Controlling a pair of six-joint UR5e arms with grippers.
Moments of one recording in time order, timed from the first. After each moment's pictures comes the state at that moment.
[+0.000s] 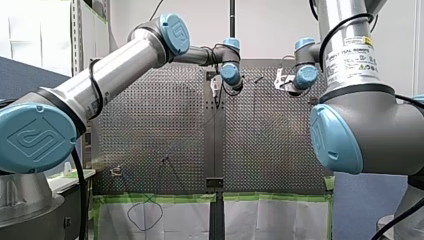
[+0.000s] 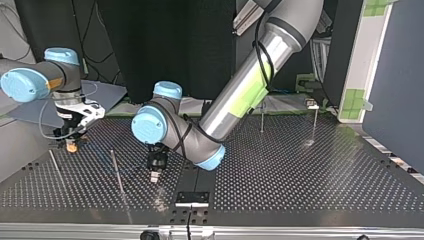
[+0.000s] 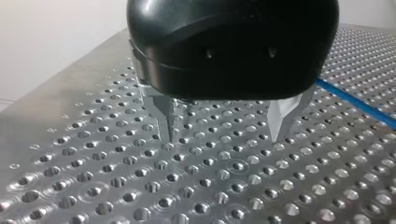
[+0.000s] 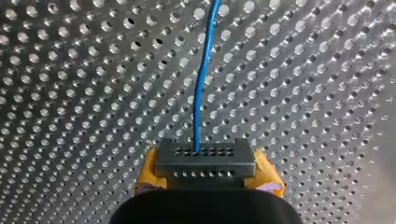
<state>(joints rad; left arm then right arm) -0.66 -2.43 -0.57 -3.32 -1.95 -1.71 1.75 -1.21 1.48 -0.19 1.52 1.70</state>
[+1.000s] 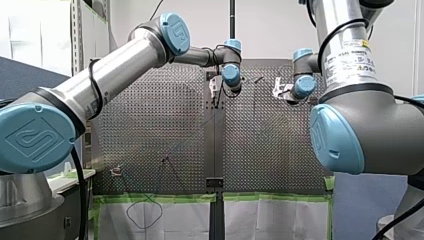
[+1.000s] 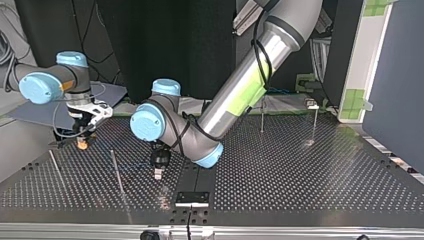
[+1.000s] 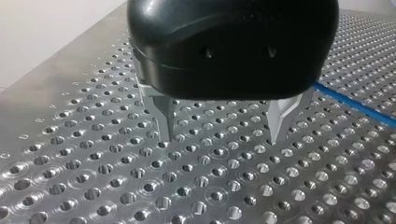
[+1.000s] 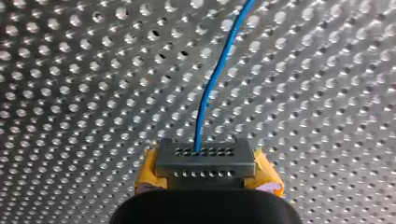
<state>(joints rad) -0.67 -2.43 -0.58 -3.32 -2.01 -1.69 1.75 -1.14 1.49 -0.23 1.51 1.71</state>
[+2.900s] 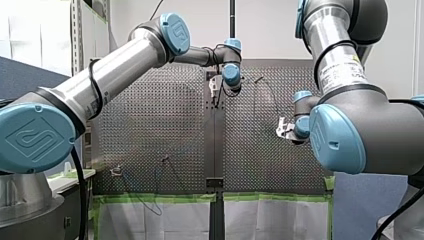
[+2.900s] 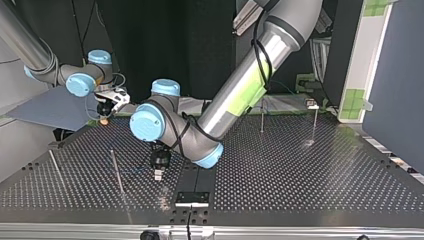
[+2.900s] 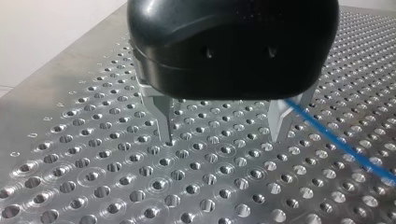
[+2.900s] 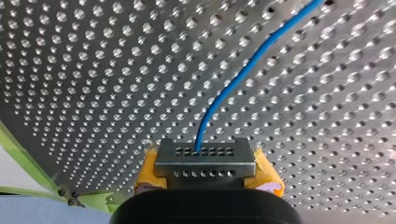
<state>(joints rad) -0.67 -2.43 -0.57 -3.32 -2.02 -1.69 1.74 -0.89 1.56 -0.39 1.60 1.72</state>
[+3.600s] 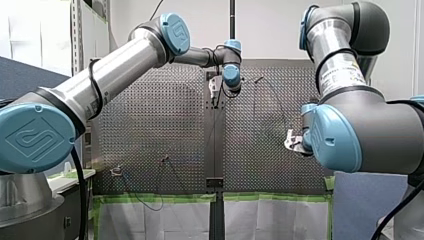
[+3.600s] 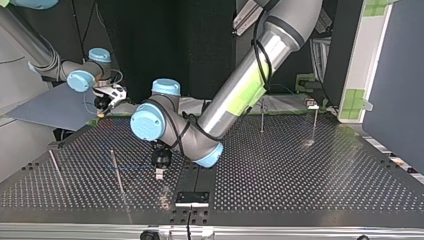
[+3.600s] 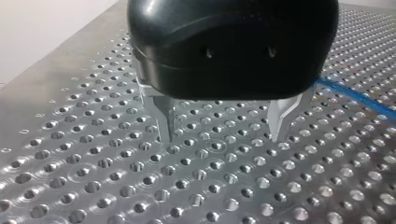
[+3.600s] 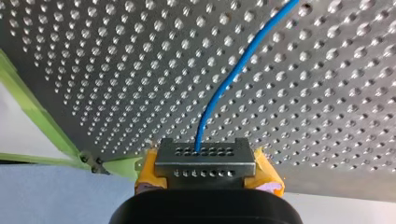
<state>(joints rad) -0.67 -2.43 -0.59 -3.32 -2.03 -1.68 1.68 -0.80 1.58 -0.47 1.60 1.71</state>
